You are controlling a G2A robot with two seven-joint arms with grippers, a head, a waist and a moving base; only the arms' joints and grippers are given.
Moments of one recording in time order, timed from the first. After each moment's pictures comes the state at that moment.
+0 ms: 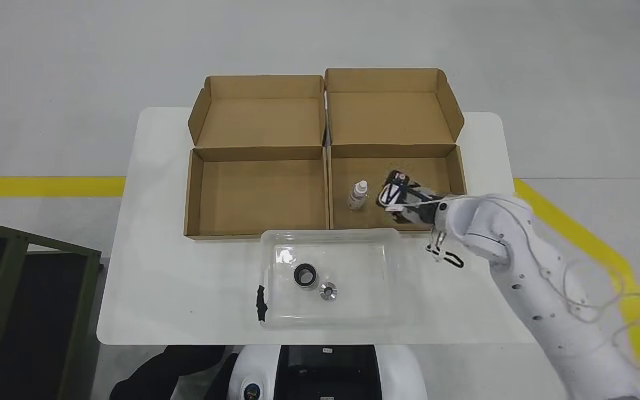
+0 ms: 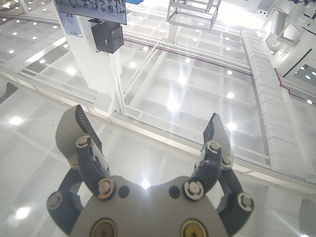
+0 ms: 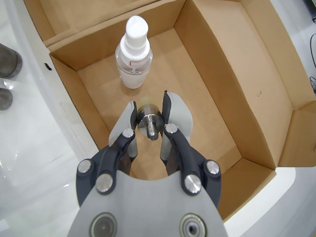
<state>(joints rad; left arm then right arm) -0.37 -0.34 -0.25 -1.16 3.07 0.41 0.06 -0.94 -1.02 1.06 -1.64 -1.18 -0.63 0.64</state>
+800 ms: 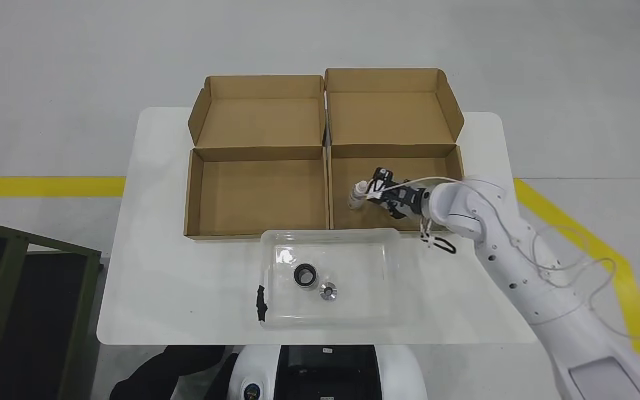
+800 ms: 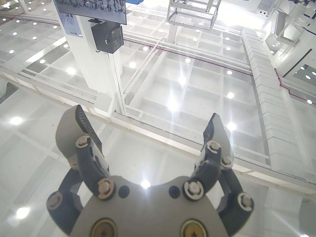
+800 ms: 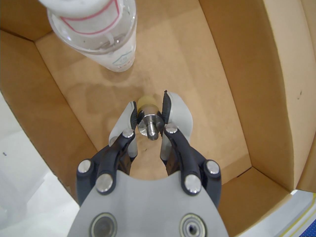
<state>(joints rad) -0.37 -0.34 -0.25 -1.16 3.07 0.41 0.06 -0.77 -1.07 0.91 -1.42 -1.20 -0.66 0.72</state>
